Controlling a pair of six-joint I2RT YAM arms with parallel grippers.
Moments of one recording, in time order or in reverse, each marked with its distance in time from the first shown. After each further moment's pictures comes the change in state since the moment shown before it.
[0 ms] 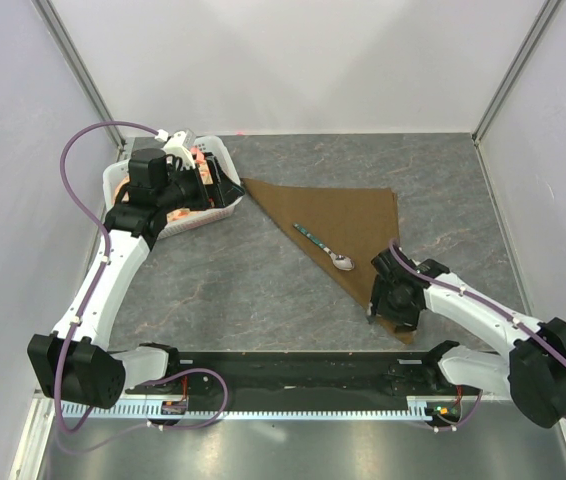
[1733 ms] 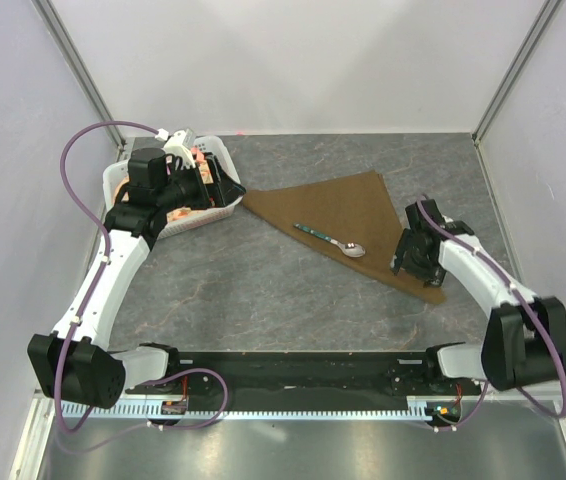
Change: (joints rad) left arm 0.000 0.000 0.000 0.014 0.020 -0.013; right arm -0.385 0.221 0.257 0.049 0.153 -0.273
